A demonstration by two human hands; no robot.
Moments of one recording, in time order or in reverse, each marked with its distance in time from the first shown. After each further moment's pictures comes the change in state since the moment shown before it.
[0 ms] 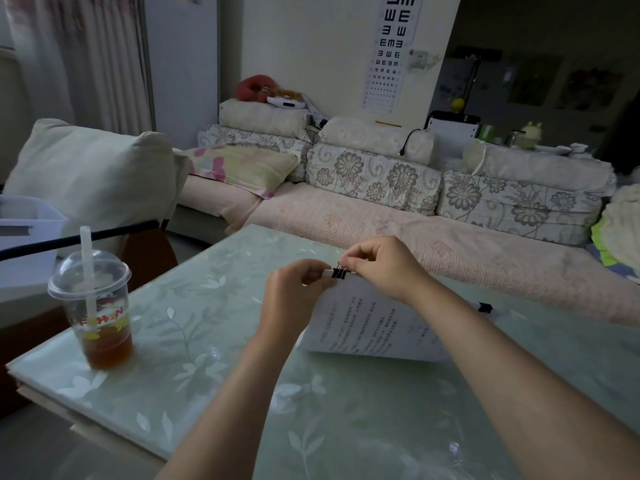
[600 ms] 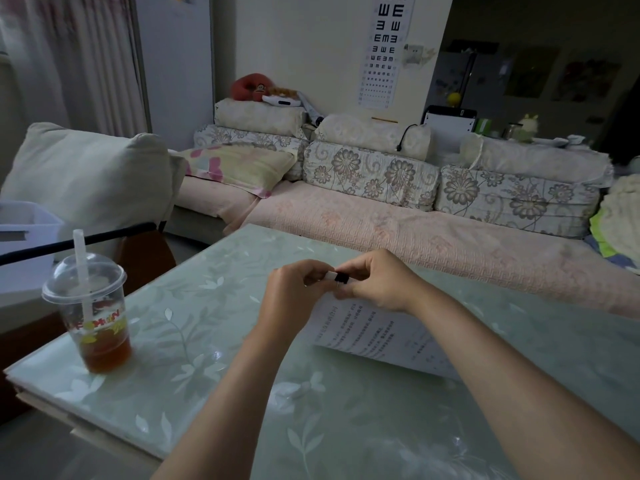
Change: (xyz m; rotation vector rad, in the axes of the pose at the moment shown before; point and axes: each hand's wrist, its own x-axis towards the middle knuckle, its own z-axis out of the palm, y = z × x) left_hand 0.002 0.000 0.001 0.115 -0.079 0.058; right_hand -0.014 0.008 0.002 0.037 -0.276 0.048
